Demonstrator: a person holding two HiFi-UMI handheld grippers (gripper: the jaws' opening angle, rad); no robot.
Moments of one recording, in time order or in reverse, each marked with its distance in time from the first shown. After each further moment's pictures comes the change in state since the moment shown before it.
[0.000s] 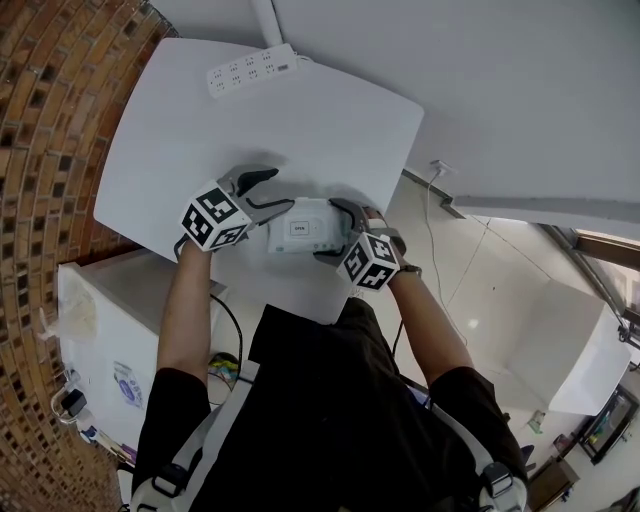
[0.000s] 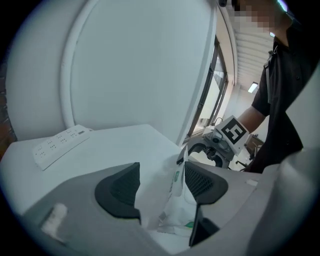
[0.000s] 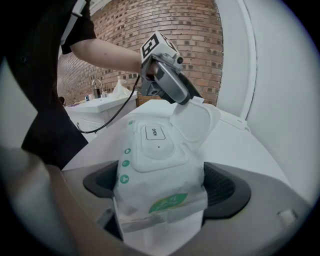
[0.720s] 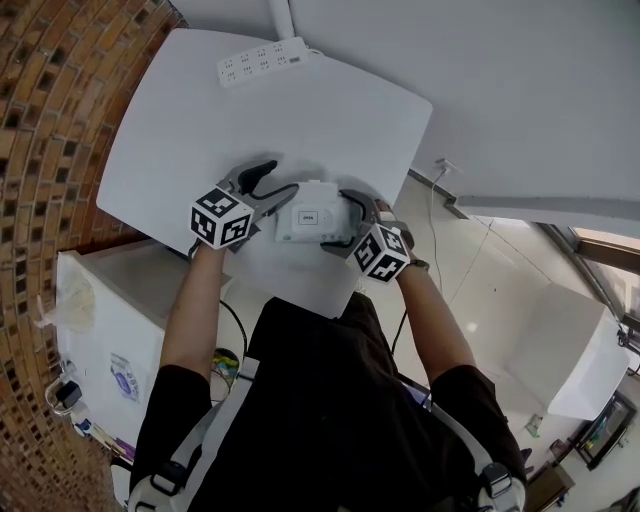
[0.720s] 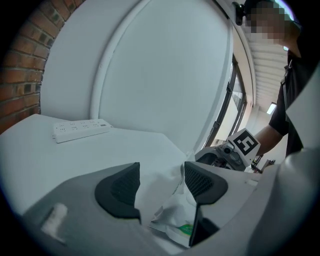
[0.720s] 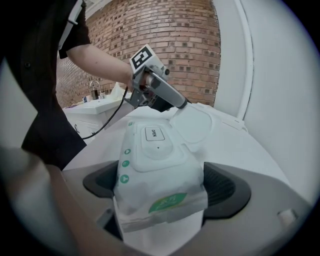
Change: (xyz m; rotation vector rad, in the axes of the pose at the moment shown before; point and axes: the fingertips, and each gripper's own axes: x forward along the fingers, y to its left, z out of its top) left arm -0.010 0.016 -0.012 -0.205 -0.209 0.150; right arm -0.005 -0.005 -0.001 0.018 -0.012 -0.024
